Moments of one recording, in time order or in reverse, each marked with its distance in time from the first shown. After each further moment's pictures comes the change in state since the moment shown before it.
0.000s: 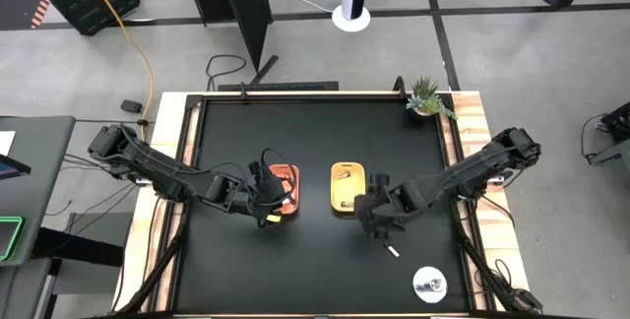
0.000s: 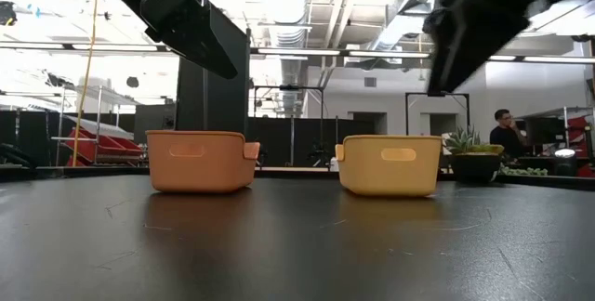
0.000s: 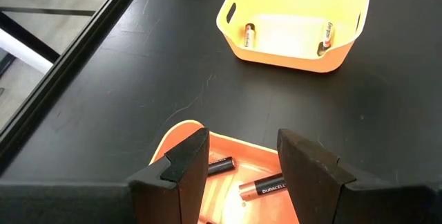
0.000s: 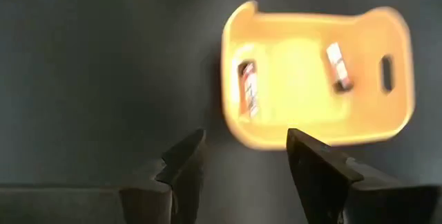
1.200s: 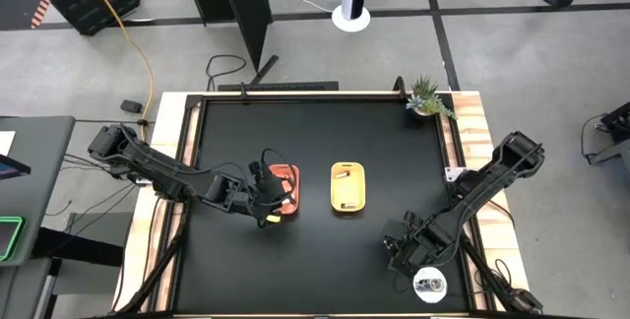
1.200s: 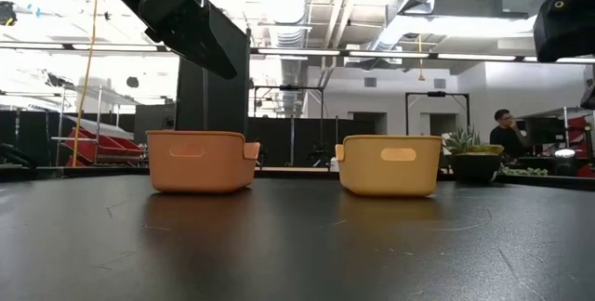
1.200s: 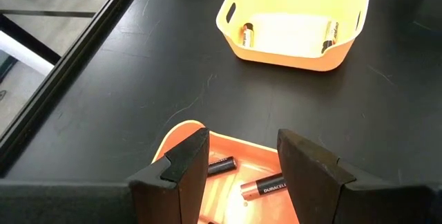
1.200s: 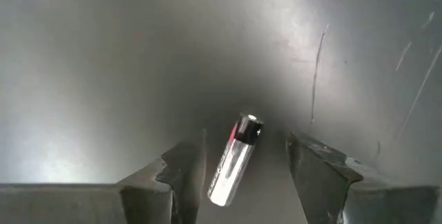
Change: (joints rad) left arm 0.000 0.000 0.000 -0.002 -0.001 0.013; right arm 0.358 0.010 -0.320 0.272 -0.077 0.838
